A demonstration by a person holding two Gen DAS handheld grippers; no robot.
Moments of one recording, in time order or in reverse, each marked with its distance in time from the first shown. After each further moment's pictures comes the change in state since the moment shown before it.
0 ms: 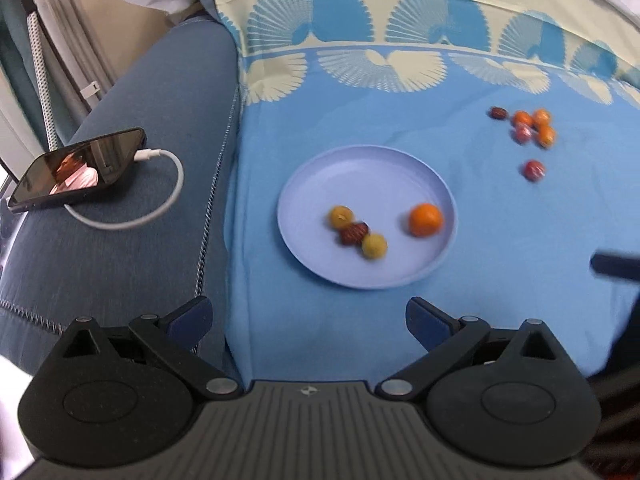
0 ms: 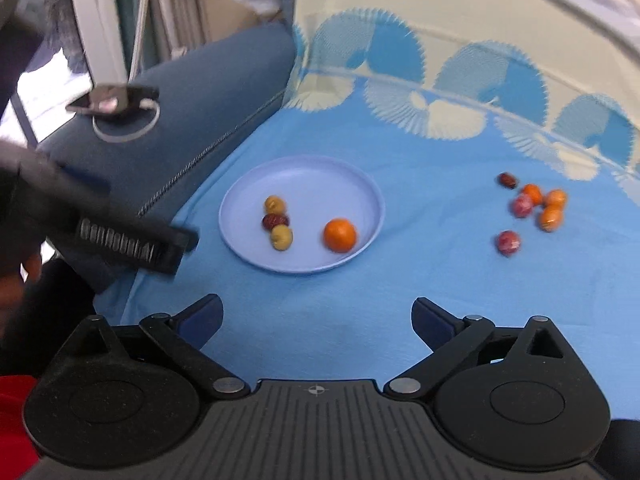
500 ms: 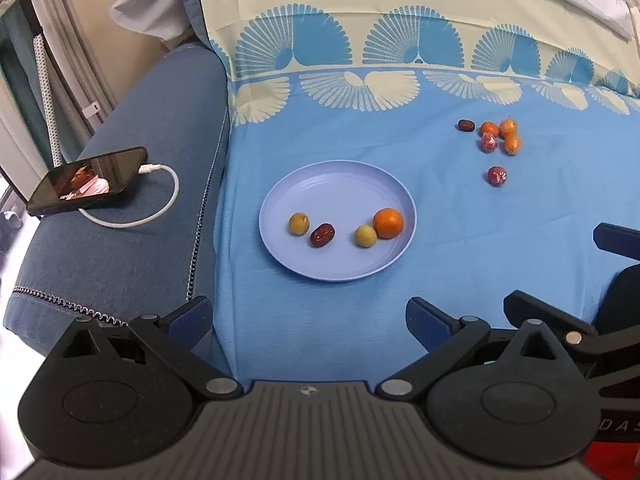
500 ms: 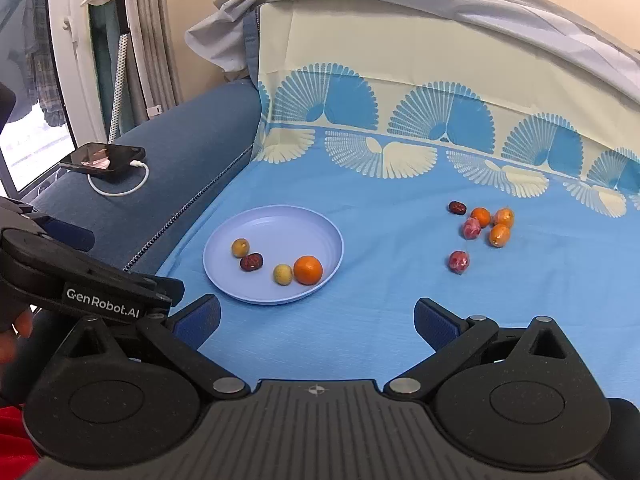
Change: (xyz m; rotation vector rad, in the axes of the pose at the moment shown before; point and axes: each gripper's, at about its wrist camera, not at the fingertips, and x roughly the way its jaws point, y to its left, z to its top) left arm -0.046 -0.020 -0.018 0.002 -0.061 -0.016; right arm -0.054 -0.007 -0.014 0.066 -0.137 -0.071
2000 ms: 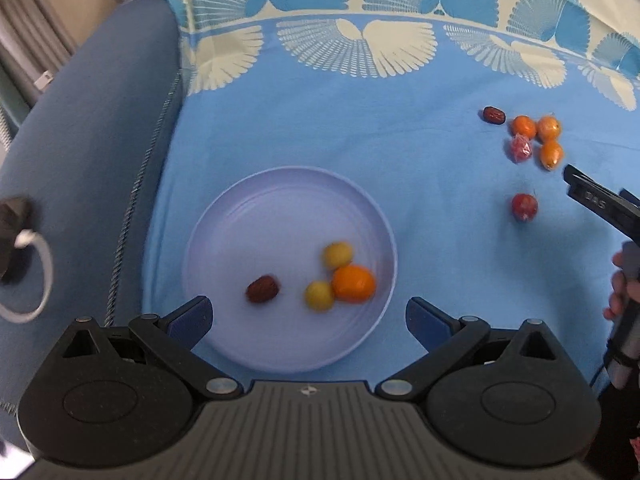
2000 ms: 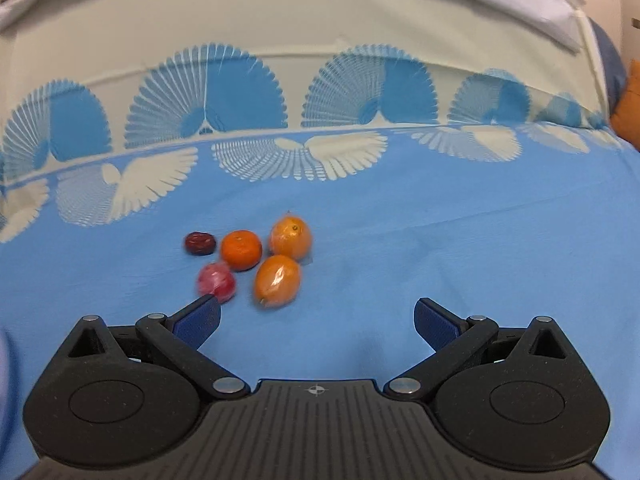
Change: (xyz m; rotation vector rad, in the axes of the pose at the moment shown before) left arm 0.132 -0.062 0.124 -0.041 0.254 0.019; right arm 0.217 -0.246 0.019 0.288 -0.045 -0.408
